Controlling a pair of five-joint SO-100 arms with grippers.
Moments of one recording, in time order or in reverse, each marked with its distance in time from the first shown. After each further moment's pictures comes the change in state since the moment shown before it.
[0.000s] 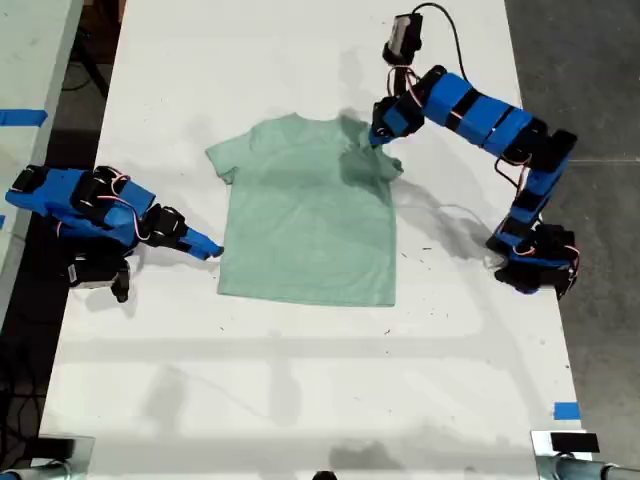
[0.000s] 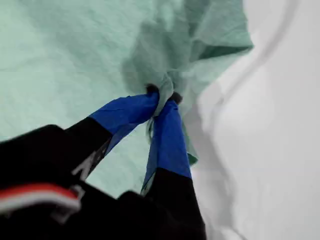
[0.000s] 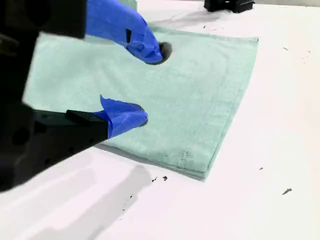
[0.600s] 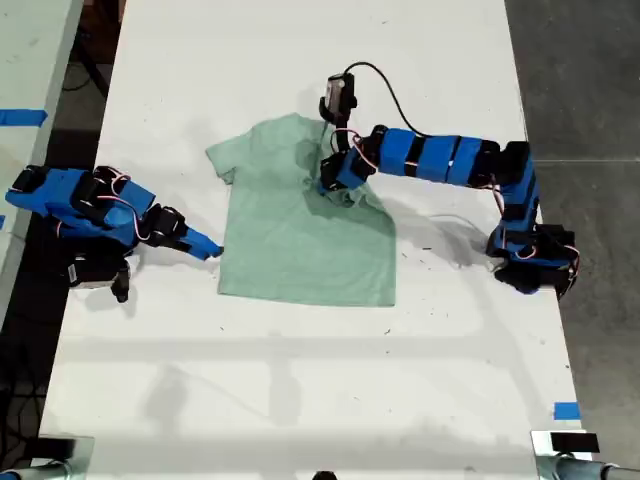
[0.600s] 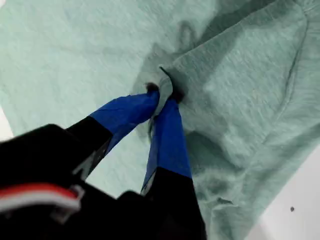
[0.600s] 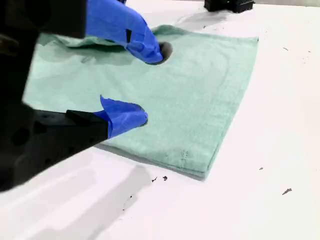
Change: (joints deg) arm 0 0.0 0.0 0.0 0.0 0.0; arm 1 -17.4 -17.3 -6.6 -16.1 4.7
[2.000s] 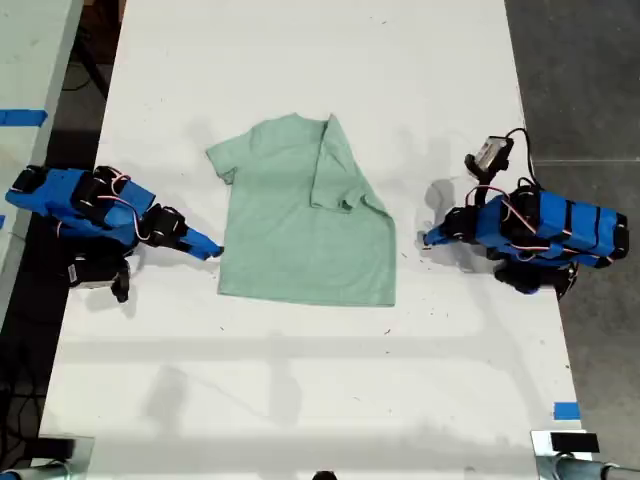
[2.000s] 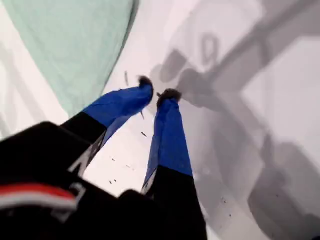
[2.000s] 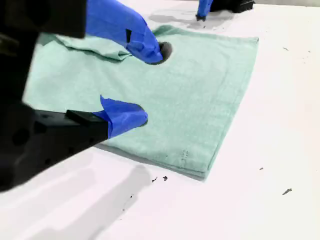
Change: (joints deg) arm 0 0.0 0.0 0.0 0.0 0.0; arm 1 -8.3 134.6 112.6 20.4 31.2
